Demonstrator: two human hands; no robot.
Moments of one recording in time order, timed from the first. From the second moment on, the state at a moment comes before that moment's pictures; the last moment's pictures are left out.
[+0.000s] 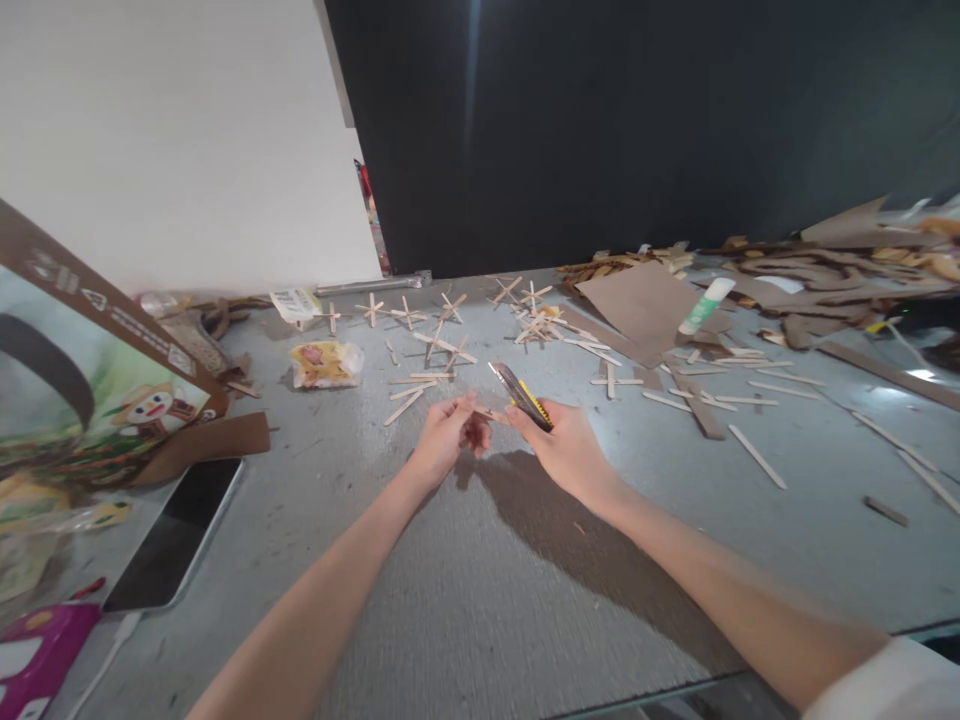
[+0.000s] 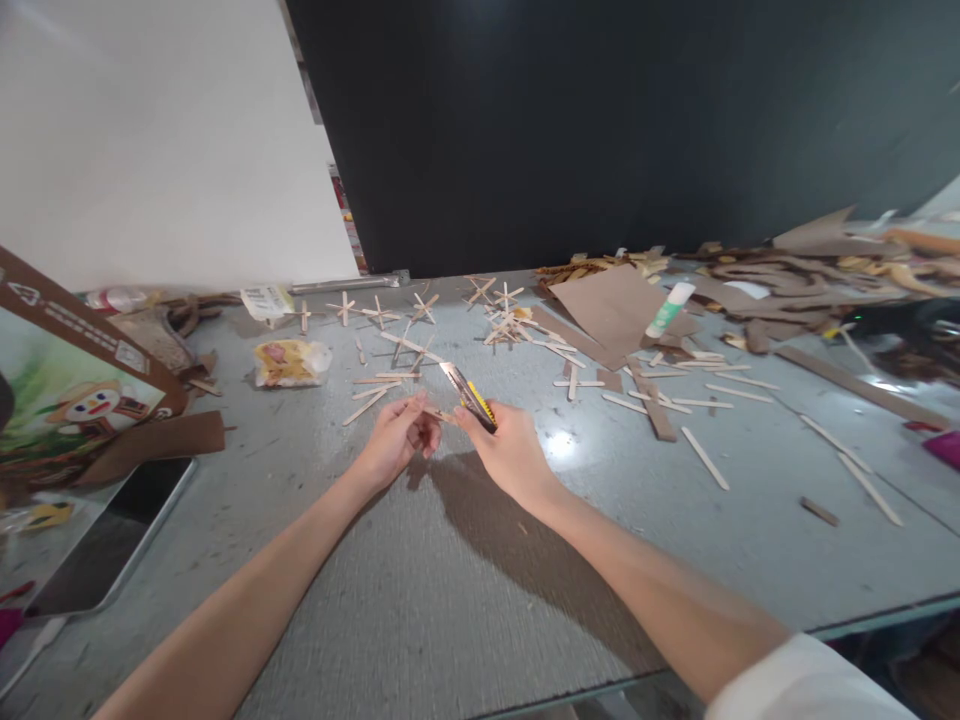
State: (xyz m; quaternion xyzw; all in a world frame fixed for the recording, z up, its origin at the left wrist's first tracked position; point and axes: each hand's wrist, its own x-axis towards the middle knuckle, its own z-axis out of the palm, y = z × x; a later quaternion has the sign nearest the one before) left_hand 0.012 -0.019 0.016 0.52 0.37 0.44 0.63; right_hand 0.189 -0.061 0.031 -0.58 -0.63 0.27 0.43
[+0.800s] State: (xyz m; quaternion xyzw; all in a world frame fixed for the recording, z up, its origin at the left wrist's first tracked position) left_hand 0.009 -0.014 0.006 0.79 0.55 0.24 0.12; right_hand 0.202 -0.049 0.022 -0.66 -0.72 0.11 0.21
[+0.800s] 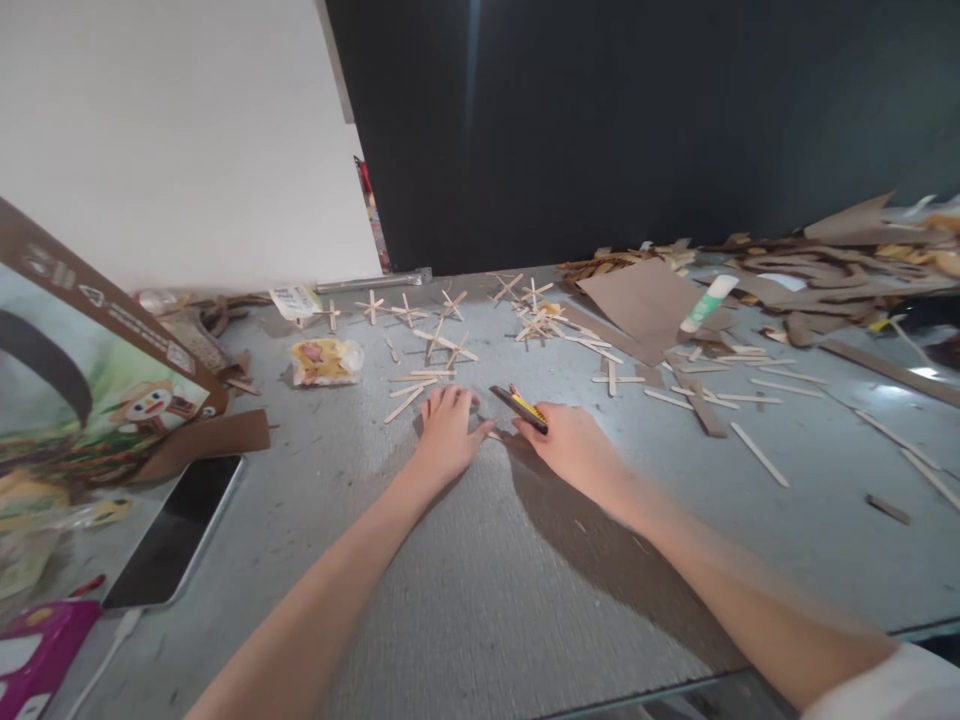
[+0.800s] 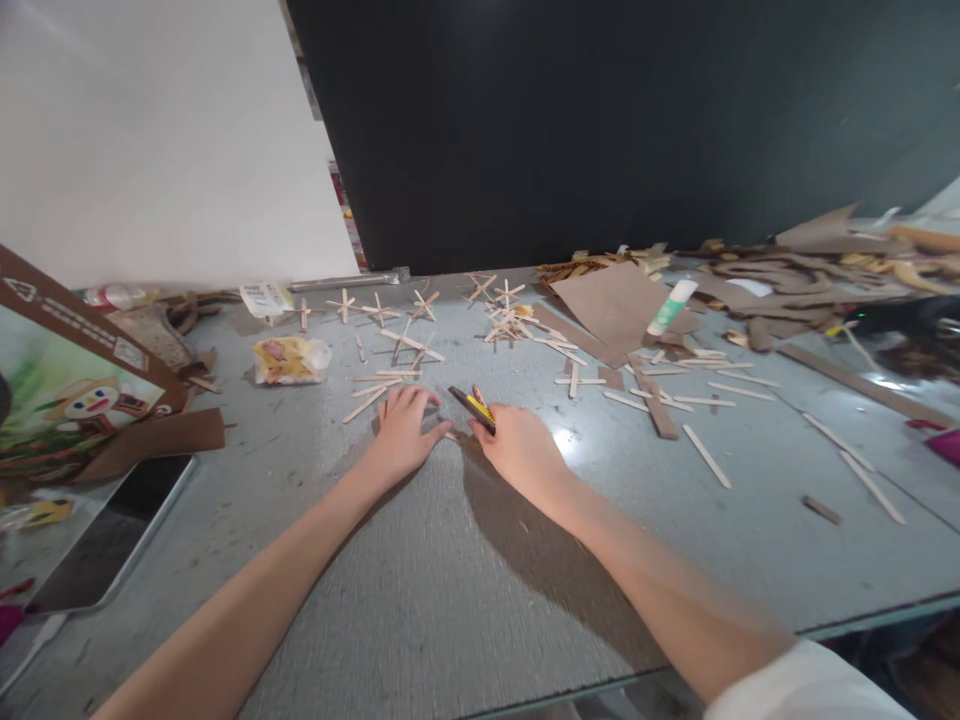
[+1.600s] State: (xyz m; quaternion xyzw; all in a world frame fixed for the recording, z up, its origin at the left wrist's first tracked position) left_hand -0.001 -0.003 0.008 0.77 0.57 0.24 0.13; right_hand 0.246 -0.054 0.089 -0.50 -0.85 0.14 0.02
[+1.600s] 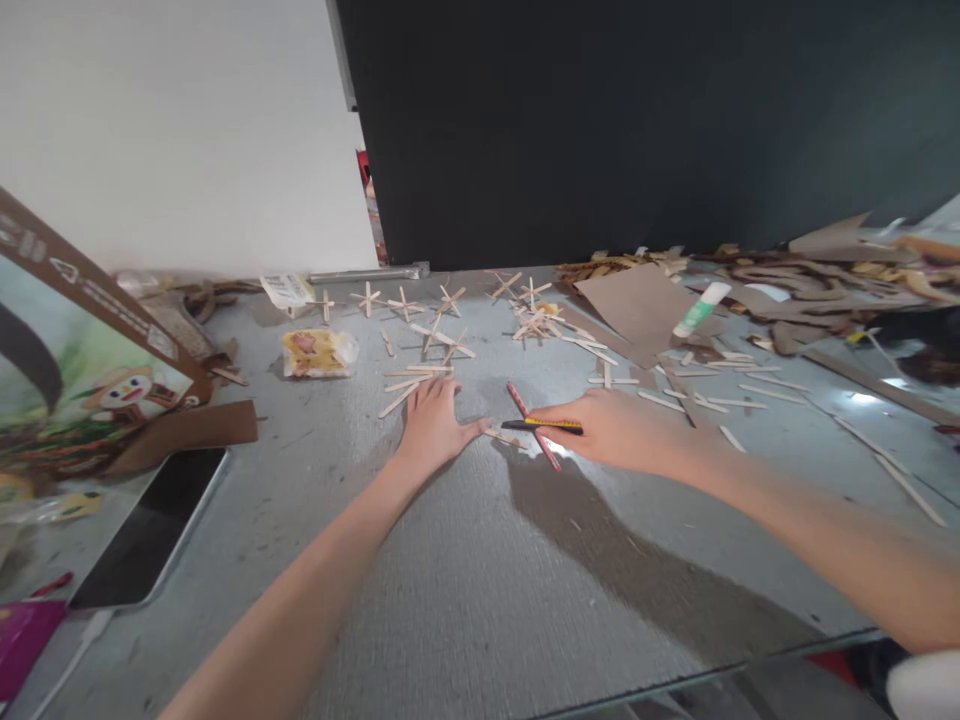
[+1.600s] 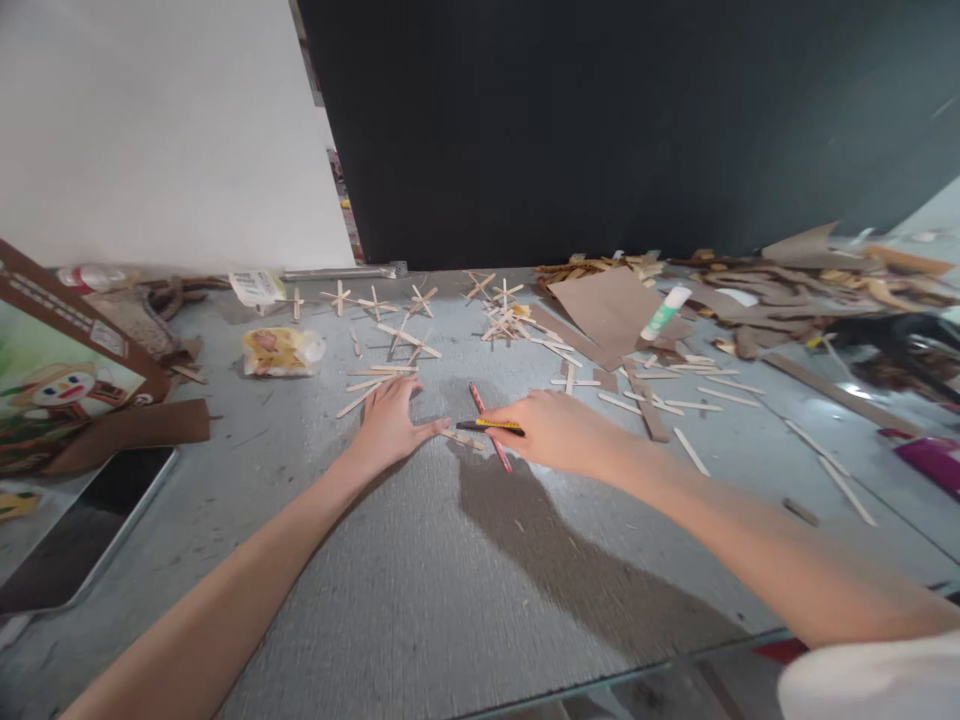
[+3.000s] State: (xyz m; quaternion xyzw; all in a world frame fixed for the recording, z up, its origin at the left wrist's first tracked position) left_hand 0.001 -0.005 0.011 0.77 0.58 0.23 0.12; right_hand 0.242 -0.054 0.087 -0.49 -0.86 0.15 -0.01
